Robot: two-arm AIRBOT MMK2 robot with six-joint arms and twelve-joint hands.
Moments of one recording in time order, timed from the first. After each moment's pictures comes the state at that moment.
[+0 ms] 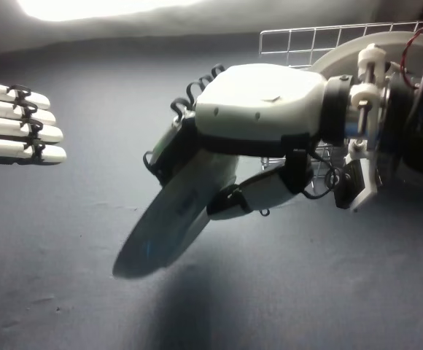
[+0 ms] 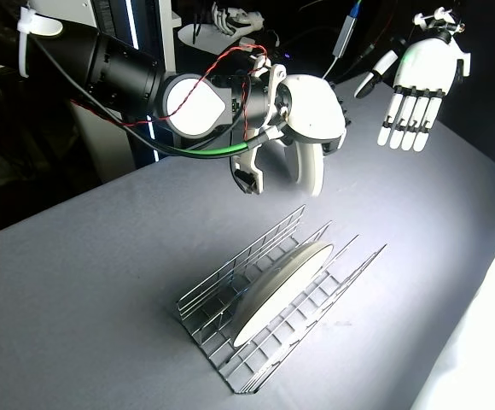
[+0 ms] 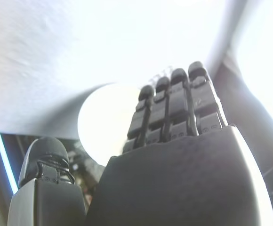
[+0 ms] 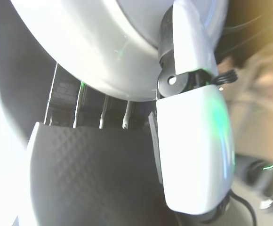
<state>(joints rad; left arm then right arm) 0.40 -0.71 1.35 1.62 -0.85 -0.05 -0.27 -1.19 1.02 -0.67 0.43 -0.24</state>
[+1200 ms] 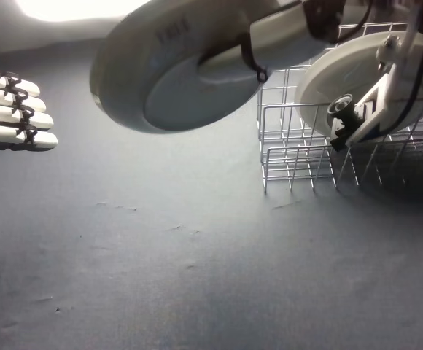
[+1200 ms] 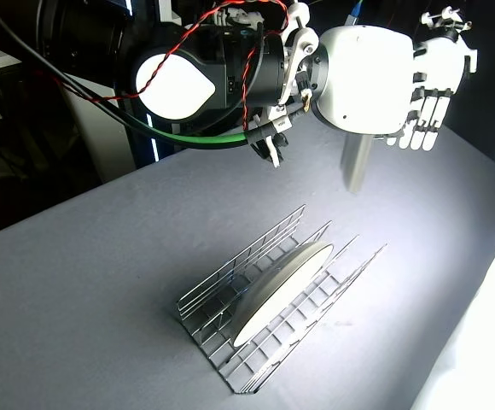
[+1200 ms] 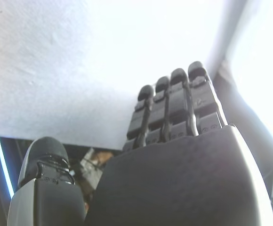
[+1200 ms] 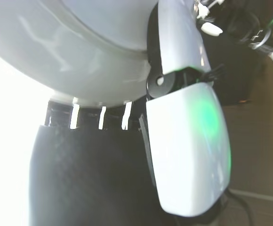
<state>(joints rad) 0.36 -0.72 1.41 1.70 -0.86 -0.11 -0.09 -1.09 1.00 -0.12 0.33 -0.21</state>
